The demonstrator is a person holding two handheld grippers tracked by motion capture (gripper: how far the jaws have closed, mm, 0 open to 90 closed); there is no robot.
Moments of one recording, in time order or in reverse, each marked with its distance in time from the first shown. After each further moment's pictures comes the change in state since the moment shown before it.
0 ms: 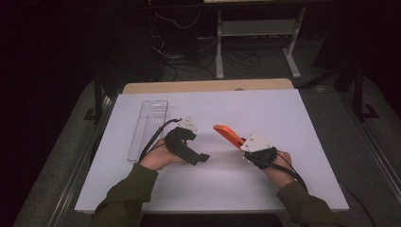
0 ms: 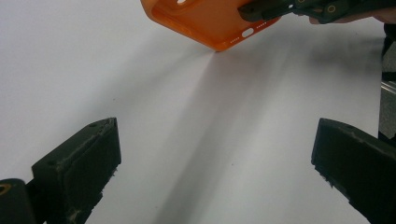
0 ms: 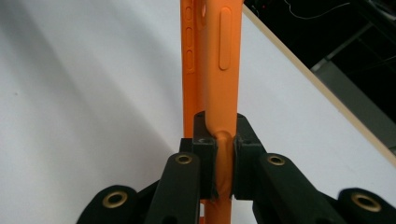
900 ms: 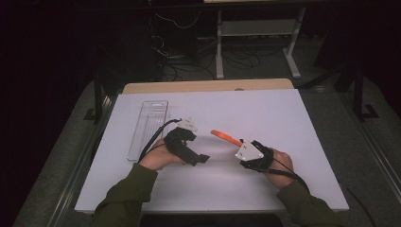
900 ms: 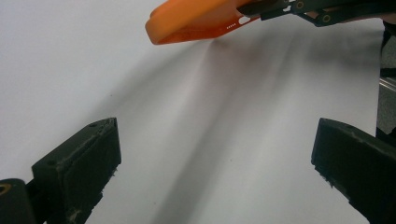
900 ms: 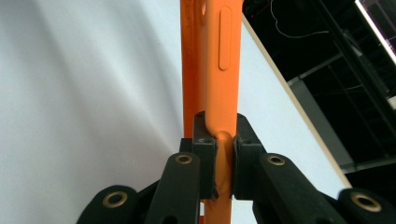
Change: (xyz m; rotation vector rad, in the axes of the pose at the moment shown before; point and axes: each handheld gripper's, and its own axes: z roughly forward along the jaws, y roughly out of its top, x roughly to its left) left arm 0.000 -0.001 0.000 0.005 -0.004 -0.003; right arm 0.013 0.000 0.000 0.018 -0.102 -0.229
